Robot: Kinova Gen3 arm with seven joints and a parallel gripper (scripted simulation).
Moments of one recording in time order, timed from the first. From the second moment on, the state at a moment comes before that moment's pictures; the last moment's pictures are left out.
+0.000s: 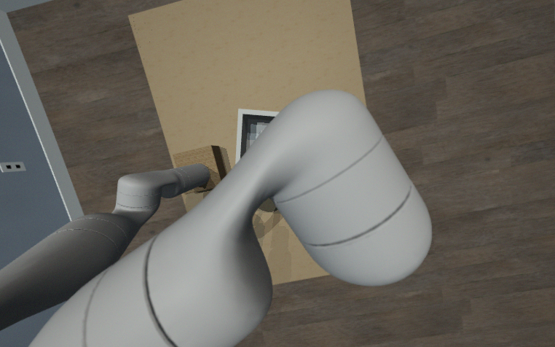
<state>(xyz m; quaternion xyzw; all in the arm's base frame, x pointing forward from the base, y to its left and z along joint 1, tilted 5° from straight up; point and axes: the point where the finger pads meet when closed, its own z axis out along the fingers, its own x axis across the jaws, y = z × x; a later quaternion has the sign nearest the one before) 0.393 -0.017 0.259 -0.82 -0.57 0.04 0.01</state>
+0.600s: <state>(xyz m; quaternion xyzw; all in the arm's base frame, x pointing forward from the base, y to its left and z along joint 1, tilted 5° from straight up) 0.391 -0.018 0.238 -0.82 -0.57 0.04 0.01</state>
